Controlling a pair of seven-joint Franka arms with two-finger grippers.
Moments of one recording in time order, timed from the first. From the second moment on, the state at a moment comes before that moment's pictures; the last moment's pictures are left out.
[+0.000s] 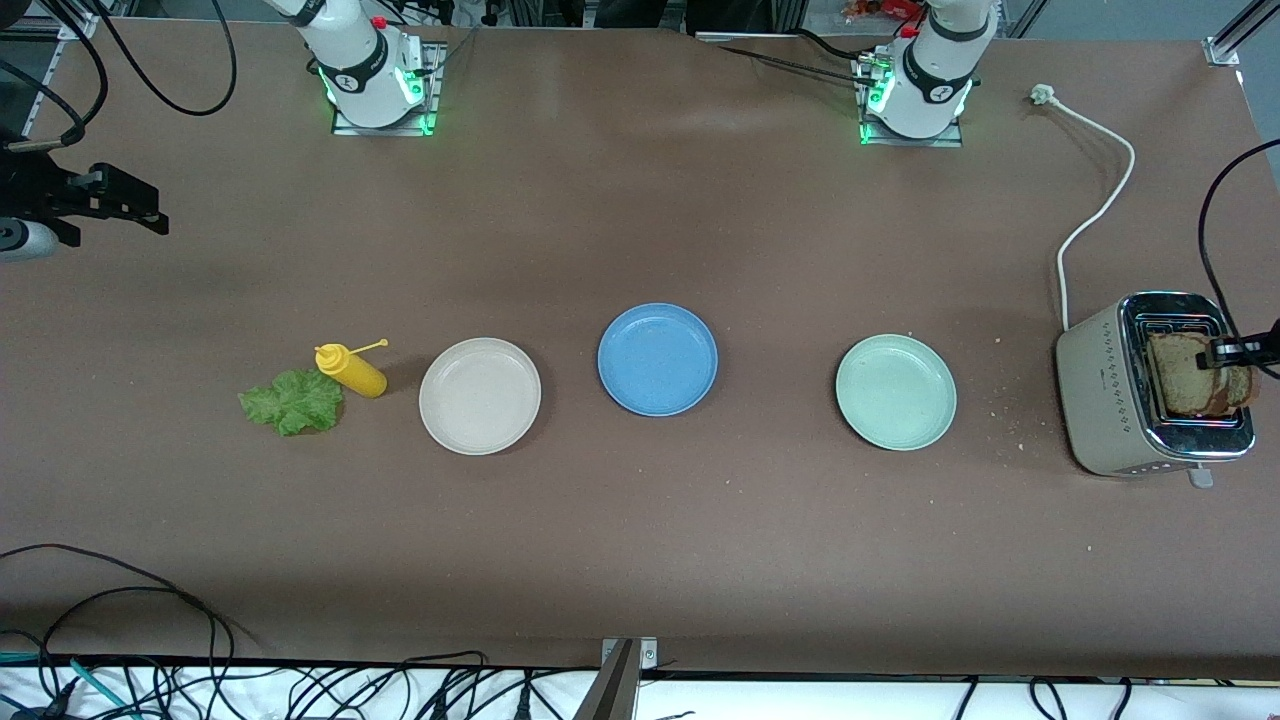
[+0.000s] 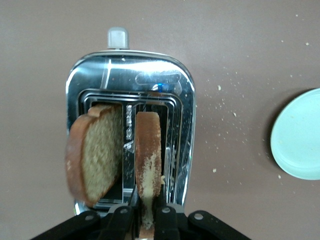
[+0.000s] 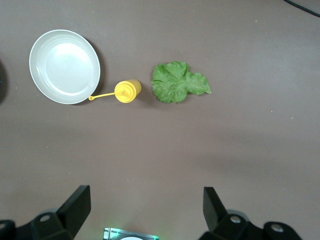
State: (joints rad) left arm 0.44 0.41 -0.13 -1.48 0.11 1.73 0.24; right arm 0.13 0.03 -0.17 -1.57 0.01 1.51 -0.20
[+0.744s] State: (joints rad) left arm 0.40 0.34 -0.48 -1.29 0.06 1.47 0.20; right arm 0.13 0.03 -0.17 -1.57 0.01 1.51 -0.20
